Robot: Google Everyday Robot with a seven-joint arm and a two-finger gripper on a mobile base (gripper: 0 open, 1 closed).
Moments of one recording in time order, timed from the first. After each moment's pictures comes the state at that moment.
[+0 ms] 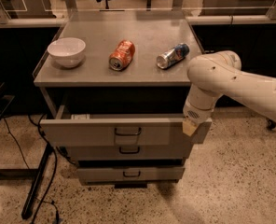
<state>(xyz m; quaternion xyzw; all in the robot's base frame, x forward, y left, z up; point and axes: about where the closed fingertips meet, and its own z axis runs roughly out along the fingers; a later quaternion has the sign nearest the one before) 0.561 -0.193 0.672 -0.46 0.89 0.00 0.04</state>
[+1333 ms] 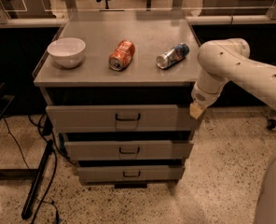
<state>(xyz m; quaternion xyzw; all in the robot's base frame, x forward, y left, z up) 0.629 -0.232 0.683 -0.41 0.91 -0.01 0.07</state>
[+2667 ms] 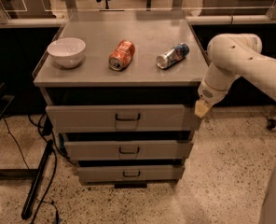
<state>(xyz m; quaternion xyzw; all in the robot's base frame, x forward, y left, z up) 0.620 -0.246 0.697 -0.39 0.92 0.01 0.06</state>
